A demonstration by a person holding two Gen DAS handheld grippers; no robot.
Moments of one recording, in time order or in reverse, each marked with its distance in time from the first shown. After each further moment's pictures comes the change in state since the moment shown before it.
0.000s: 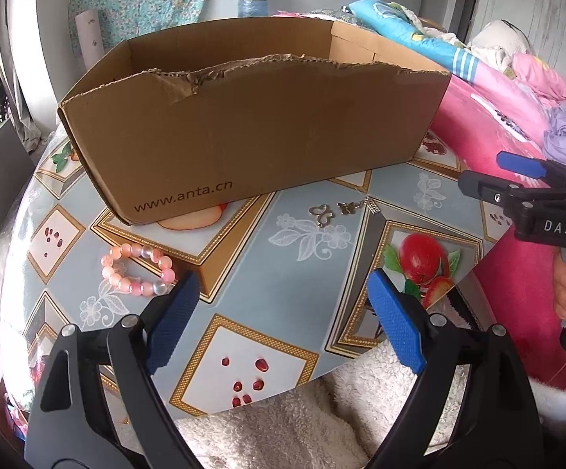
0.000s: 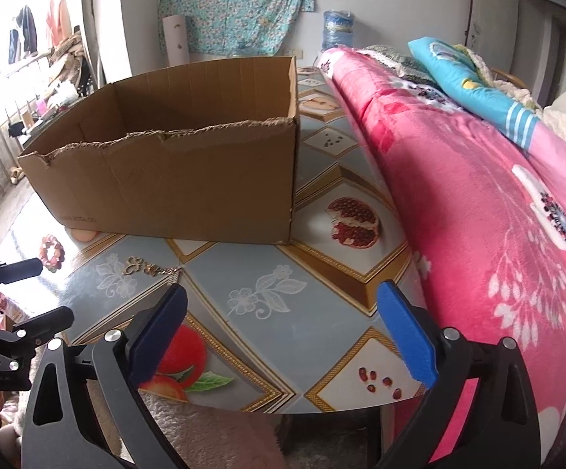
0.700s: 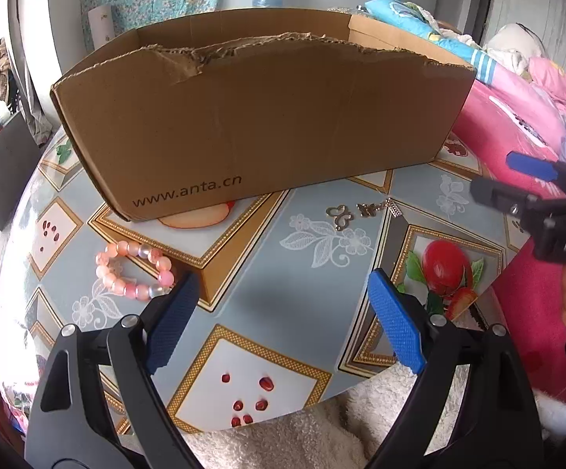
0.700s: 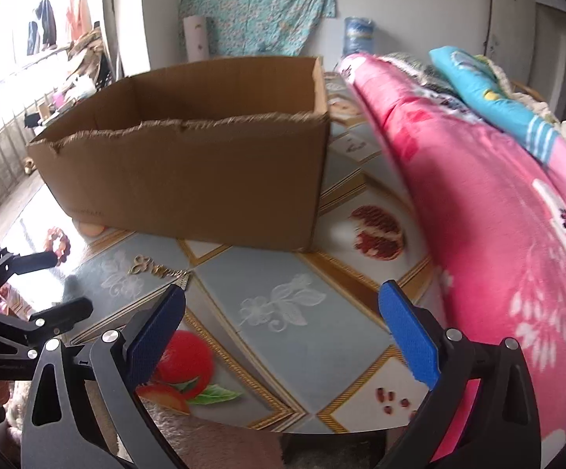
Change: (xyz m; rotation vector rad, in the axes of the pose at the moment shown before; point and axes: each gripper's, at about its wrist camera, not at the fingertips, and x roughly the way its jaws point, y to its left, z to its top) left arm 0.015 0.003 0.000 -0.025 -0.005 0.045; right arm 0.017 0.007 0.000 -0.050 -0.007 0.085
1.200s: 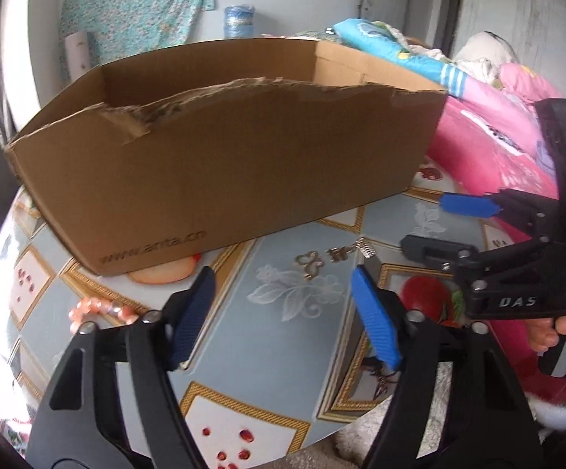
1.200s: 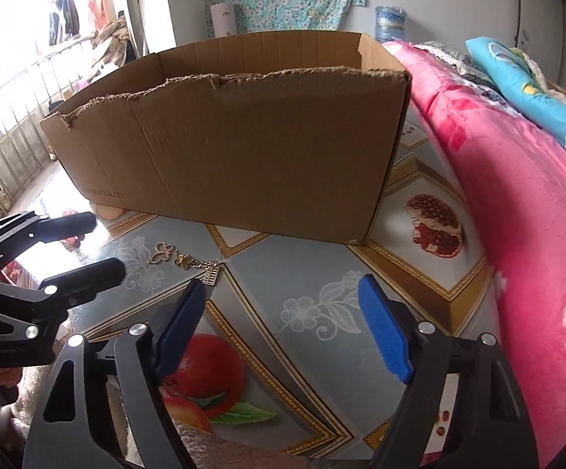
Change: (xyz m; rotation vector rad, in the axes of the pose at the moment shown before) left arm 0.009 -0.011 0.019 0.076 -0.100 -0.104; right arm 0.026 0.014 -0.007 -0.032 0.031 0.111
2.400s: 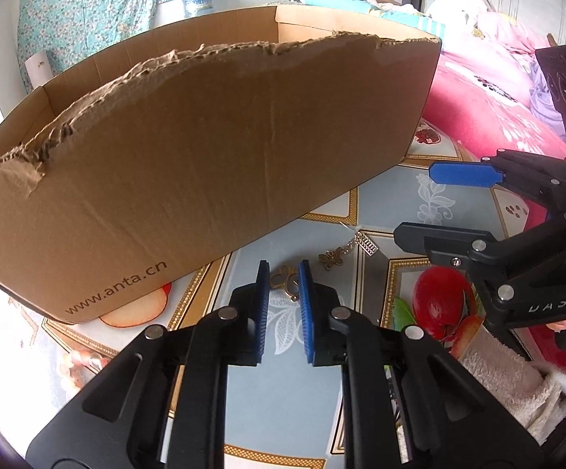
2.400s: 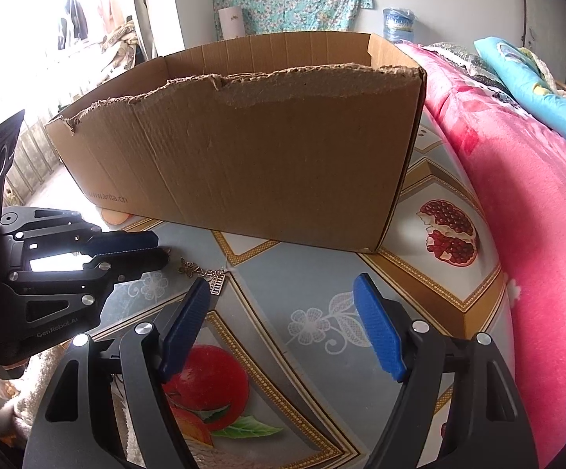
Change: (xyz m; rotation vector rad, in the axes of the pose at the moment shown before) left arm 0.043 -0.017 0.017 0.134 0.080 -0.021; right arm 0.007 -0.002 0.002 -0.003 -0.017 0.037
